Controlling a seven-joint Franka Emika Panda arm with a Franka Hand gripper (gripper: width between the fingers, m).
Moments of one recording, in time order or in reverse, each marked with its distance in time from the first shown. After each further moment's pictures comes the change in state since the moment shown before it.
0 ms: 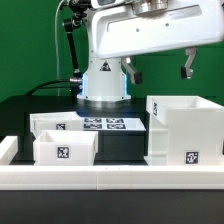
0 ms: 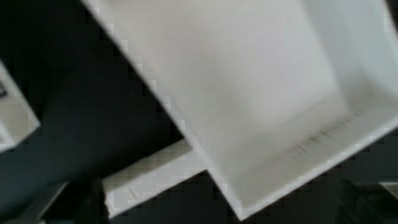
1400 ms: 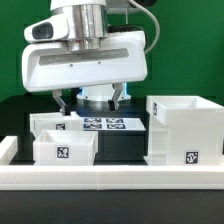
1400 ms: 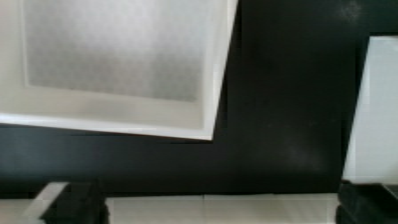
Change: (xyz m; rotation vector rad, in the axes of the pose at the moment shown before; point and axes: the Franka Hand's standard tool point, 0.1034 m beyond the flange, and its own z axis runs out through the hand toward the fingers) arm 0.003 0.120 0.040 -0.062 0.015 -0.412
